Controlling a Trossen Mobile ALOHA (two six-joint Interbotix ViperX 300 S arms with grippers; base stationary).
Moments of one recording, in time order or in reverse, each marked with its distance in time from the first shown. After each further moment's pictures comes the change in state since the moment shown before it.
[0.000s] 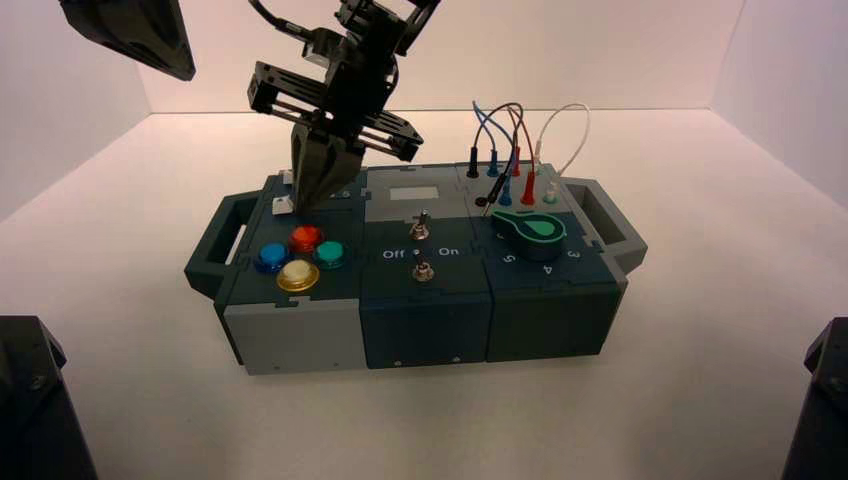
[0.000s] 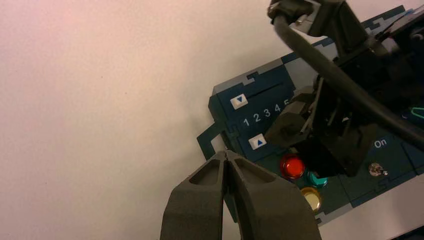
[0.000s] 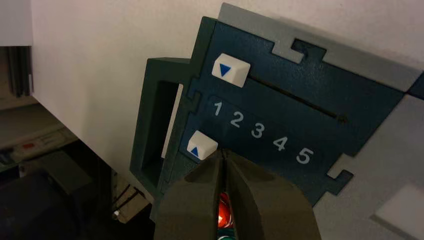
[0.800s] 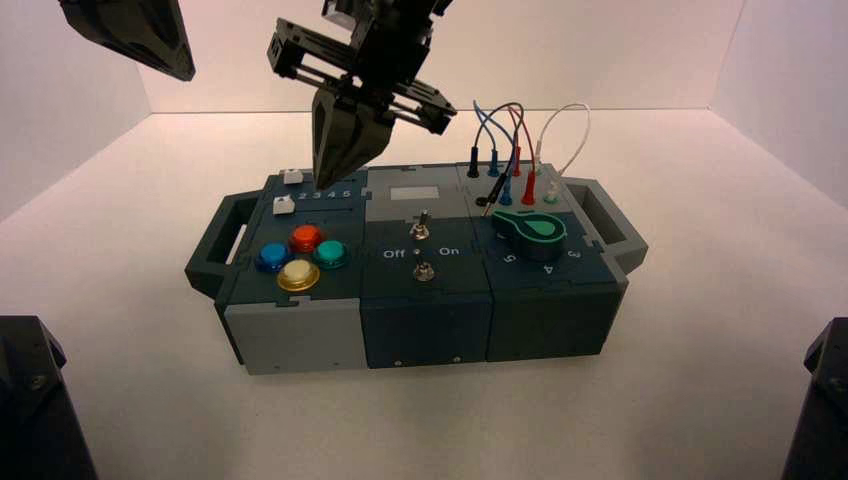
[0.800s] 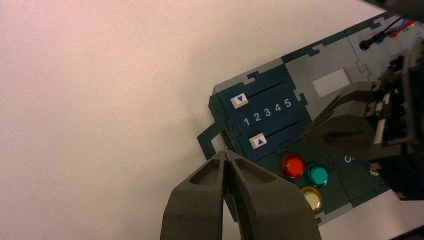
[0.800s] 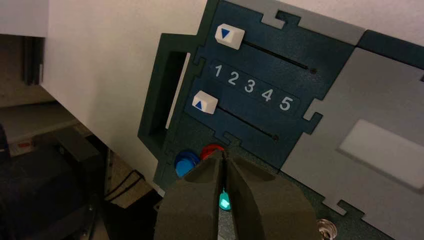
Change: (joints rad) left arm -0.002 -0.002 0.002 0.000 0.000 -0.002; right arm -0.005 -0.170 0.127 -0.028 -0.035 0.002
